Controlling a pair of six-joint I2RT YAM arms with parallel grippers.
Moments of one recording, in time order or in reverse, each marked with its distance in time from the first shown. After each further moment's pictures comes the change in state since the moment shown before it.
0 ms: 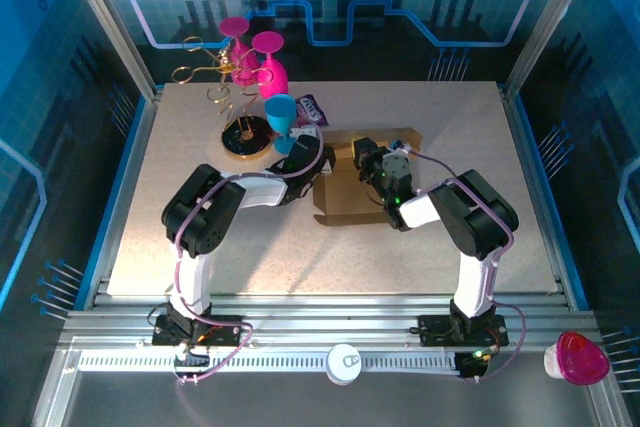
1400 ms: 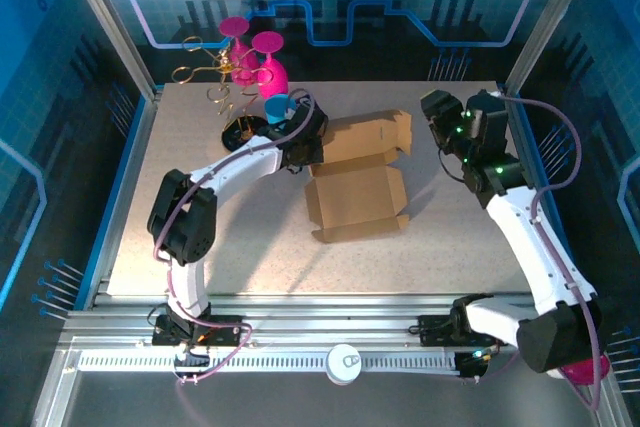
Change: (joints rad) left arm 0.016 -0.113 0.395 -0.953 -0.016 -0.003; right arm -0.312 -0.739 0.436 -1.499 -0.128 -0.494
